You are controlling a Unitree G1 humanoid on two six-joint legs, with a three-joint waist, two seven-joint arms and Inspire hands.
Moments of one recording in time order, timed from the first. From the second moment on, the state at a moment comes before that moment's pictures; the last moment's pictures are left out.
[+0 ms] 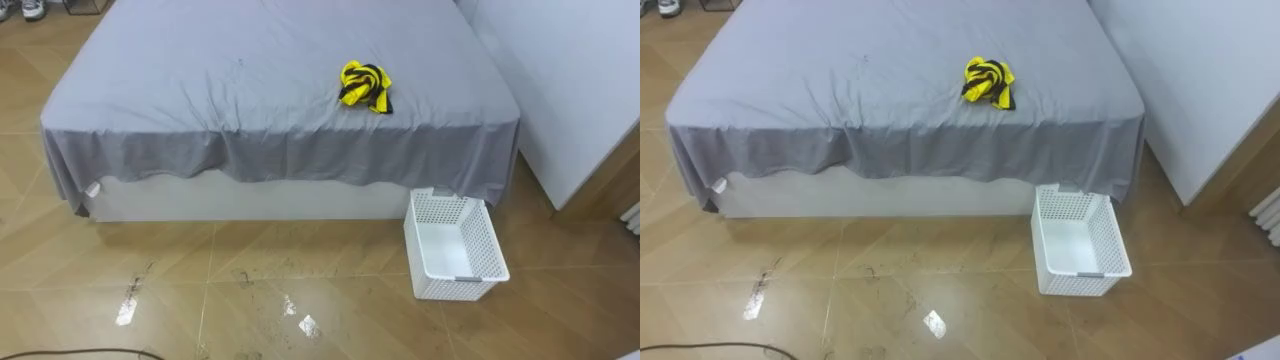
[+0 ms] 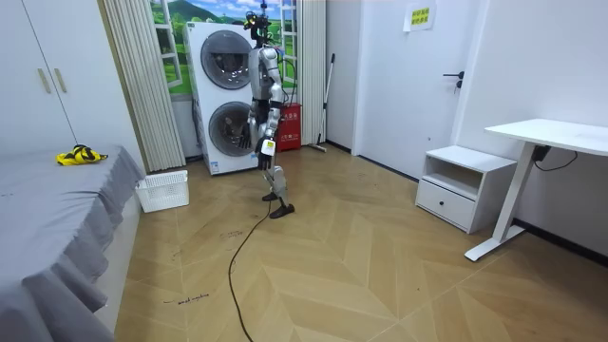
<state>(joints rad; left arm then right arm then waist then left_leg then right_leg) 0.18 0.14 -0.01 1.16 -0.18 -0.17 0.11 0.14 -0.18 0.05 1.24 0.32 -0.13 0.06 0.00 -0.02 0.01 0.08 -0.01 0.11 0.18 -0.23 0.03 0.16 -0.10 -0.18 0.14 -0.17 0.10</state>
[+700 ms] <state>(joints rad) 0.18 0.15 0.04 1.16 -0.19 -0.11 0.04 0.11 -0.18 0.02 1.28 0.32 -0.06 0.09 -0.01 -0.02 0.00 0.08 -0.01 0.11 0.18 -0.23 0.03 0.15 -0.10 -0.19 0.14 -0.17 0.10</state>
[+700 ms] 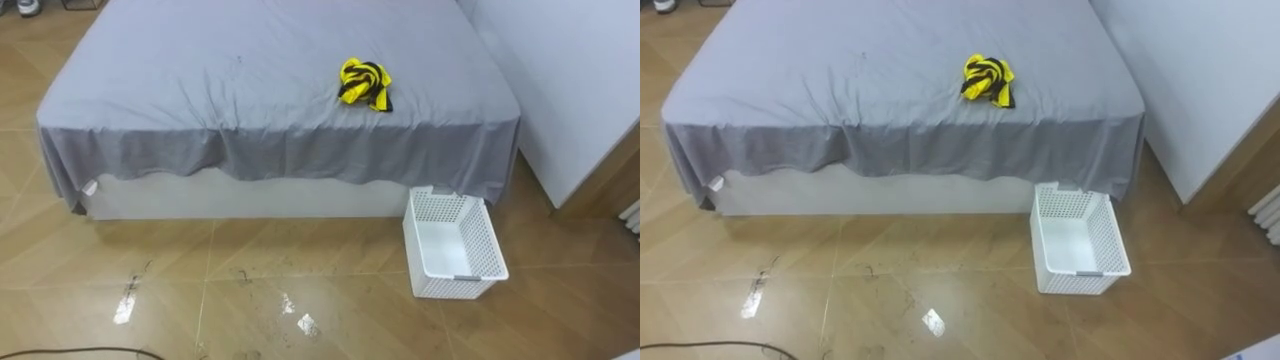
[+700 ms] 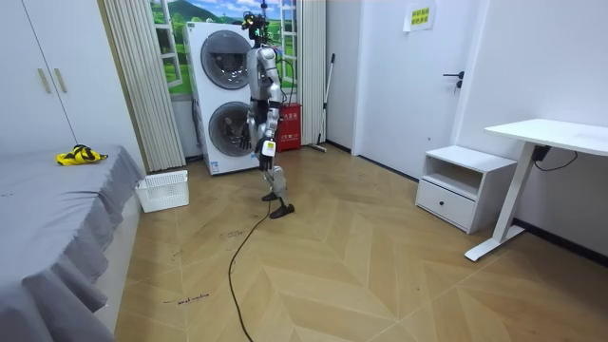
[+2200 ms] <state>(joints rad) 0.17 0.15 -0.09 1.09 -0.34 -0.15 0.01 0.06 -0.19 0.00 0.81 0.48 -0.12 0.06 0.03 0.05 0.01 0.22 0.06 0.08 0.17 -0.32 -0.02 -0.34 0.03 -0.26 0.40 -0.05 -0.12</state>
